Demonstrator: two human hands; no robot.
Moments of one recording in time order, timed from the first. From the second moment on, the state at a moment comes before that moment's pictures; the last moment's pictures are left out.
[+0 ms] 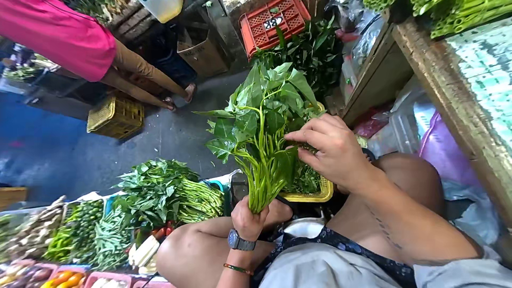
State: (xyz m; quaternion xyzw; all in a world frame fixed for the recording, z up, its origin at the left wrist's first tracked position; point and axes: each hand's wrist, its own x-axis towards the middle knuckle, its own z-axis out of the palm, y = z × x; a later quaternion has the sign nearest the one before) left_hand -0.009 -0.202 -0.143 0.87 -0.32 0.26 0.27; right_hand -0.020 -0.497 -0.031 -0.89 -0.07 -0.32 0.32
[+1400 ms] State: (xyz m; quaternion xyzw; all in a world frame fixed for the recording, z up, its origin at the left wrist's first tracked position) left_hand -0.006 -0.200 -0.137 0.85 -0.24 0.23 0.41; right_hand -0.042 -0.561 -0.009 -0.83 -0.07 -0.23 0.51
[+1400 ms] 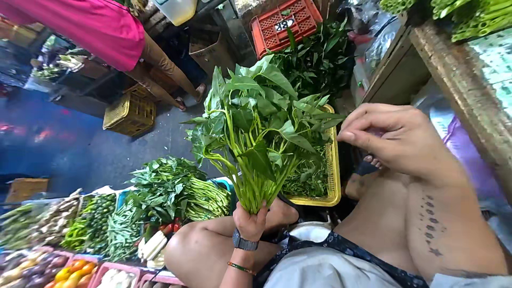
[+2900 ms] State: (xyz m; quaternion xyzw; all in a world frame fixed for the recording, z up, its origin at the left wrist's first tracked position) left_hand -0.016 -0.203 -0.145 0.89 -0.33 0.25 0.18; right_hand -0.007 -0.475 -0.047 -0.94 -0.11 -0.26 0.19
